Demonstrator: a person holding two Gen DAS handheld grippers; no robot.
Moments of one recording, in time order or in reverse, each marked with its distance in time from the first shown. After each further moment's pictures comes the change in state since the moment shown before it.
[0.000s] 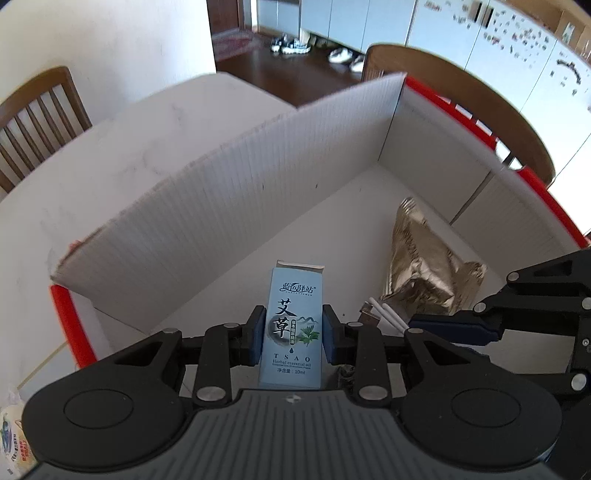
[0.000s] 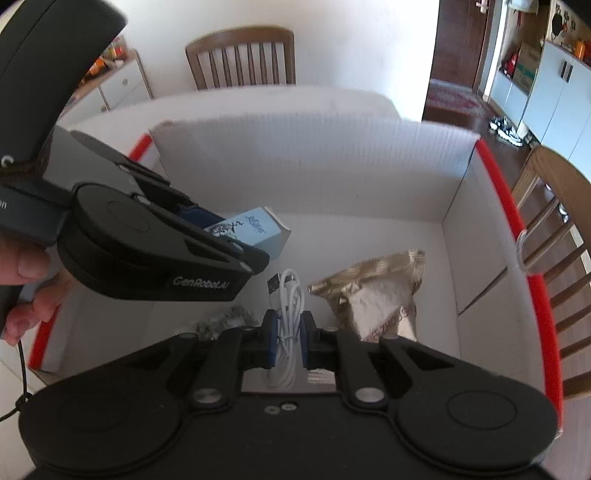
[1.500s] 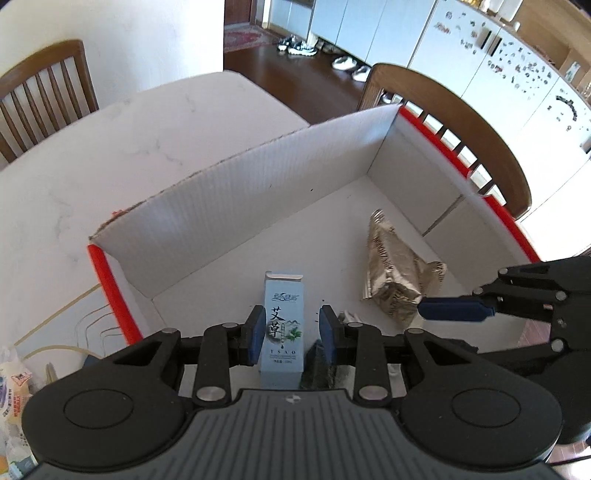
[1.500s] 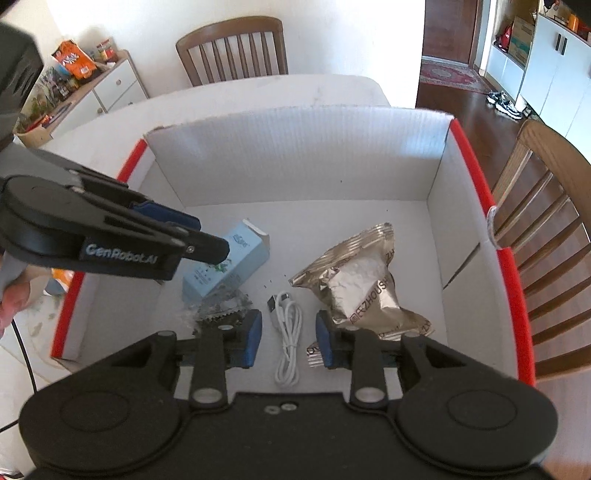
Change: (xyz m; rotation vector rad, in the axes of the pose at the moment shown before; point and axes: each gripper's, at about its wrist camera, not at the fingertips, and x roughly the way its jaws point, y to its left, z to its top) left arm -0.049 0.009 -0.011 -0.107 -0.018 -0.078; right arm -0.036 -0.020 -0.002 0.054 0.046 0.040
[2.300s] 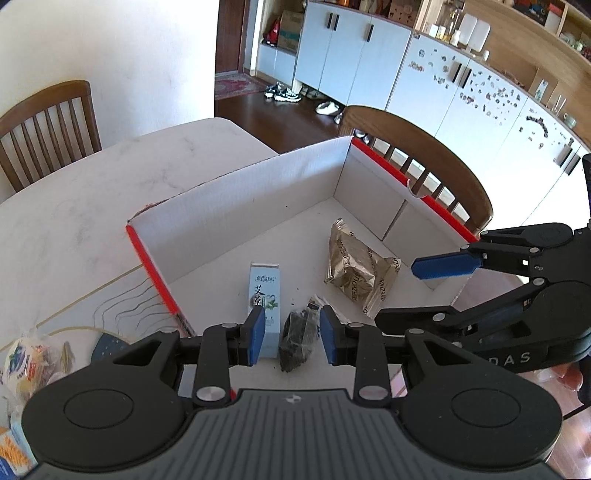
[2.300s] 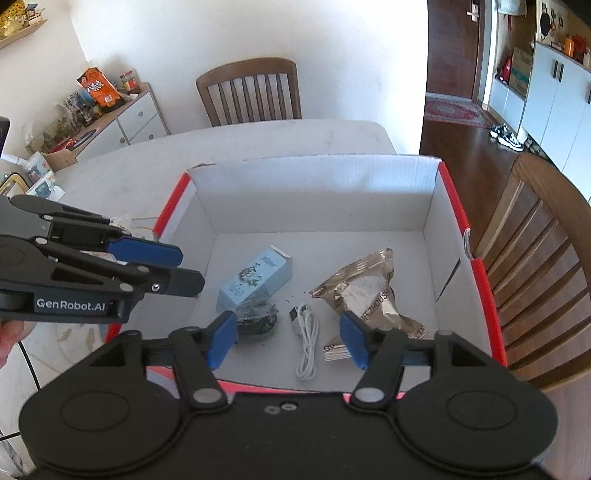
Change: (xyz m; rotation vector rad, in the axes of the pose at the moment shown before) left arm -0.060 -0.012 -0.053 0.022 -0.168 -0.033; right arm -0.045 0.016 -0.015 -0.020 -0.139 0.022
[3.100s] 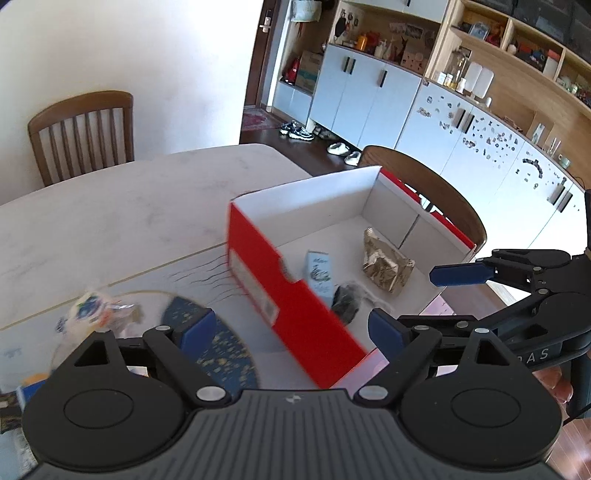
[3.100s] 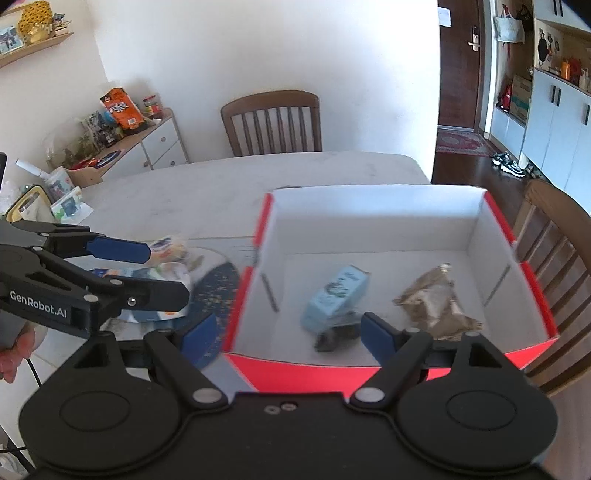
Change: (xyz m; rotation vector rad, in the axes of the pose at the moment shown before) left arm -0.089 0.069 -0.067 -0.066 -0.139 -0.005; right arm -0.016 0.097 -0.013 0.000 -0.117 0.000
